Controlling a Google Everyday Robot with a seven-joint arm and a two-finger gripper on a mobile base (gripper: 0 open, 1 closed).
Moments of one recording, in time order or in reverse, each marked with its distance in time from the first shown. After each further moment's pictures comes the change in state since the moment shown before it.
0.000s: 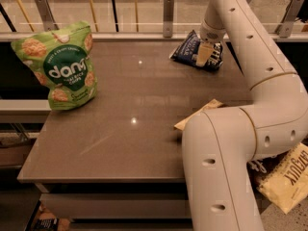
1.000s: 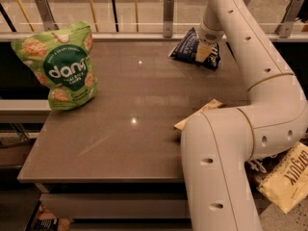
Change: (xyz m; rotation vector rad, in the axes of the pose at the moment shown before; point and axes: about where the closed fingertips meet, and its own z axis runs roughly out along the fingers) arm -0.004 -0.003 0.007 0.007 -0.010 -0.004
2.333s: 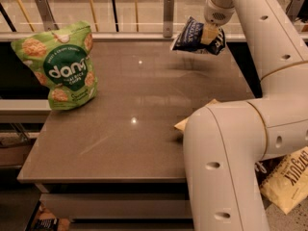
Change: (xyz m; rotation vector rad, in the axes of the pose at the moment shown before) arm -0.008 0.002 -0.085 0.044 -0.012 -0.031
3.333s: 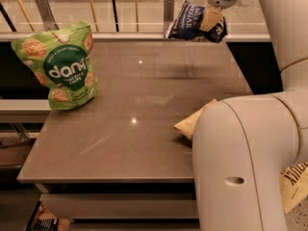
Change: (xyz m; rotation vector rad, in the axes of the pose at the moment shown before) arm -0.027 0.017 -0.069 0.001 -0.102 -0.095
